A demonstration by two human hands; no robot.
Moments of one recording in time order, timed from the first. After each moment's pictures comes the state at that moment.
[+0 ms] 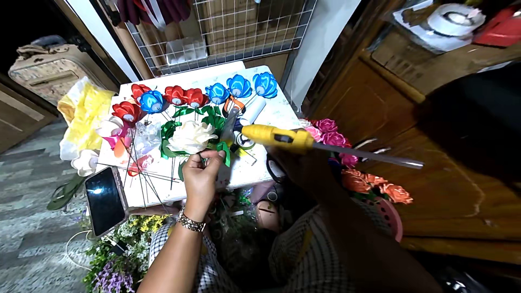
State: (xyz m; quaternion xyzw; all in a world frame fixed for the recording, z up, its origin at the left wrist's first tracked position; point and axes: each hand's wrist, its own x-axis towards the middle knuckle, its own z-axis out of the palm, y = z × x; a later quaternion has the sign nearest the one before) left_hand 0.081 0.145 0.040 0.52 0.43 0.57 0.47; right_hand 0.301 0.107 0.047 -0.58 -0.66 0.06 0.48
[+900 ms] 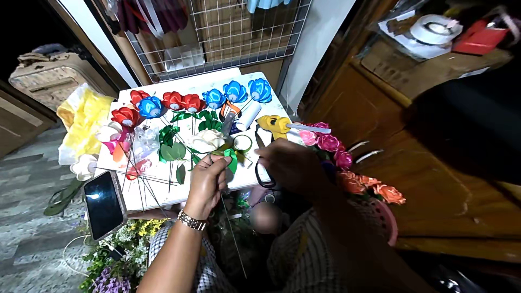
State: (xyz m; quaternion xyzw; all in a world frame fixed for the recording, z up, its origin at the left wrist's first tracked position) left_hand 0.090 0.147 0.050 0.39 0.38 0.47 0.70; right_hand 0.304 0.110 0.053 -0.46 -0.79 -0.03 0.41
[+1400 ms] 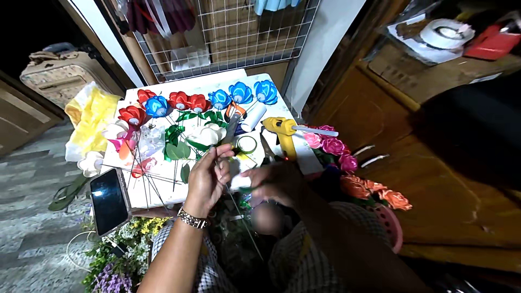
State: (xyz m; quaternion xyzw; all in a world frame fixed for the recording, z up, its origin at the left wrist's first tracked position) left_hand 0.080 0.154 0.052 0.37 0.29 0.48 0.74; right_hand 0.269 0.101 0.041 -0.32 -0.62 0.50 0.51
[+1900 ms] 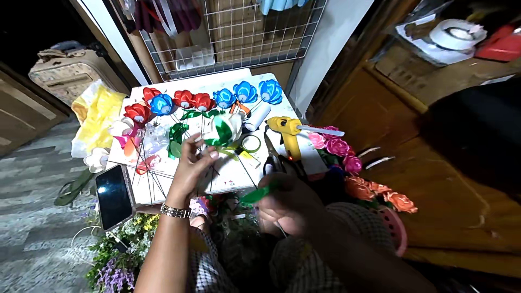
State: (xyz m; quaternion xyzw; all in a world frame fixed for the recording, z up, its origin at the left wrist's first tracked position) left_hand 0.033 0.168 0.051 0.58 0.39 0.44 0.56; right_hand 0.243 0.063 0.078 -0.21 -0.42 0.71 0.52
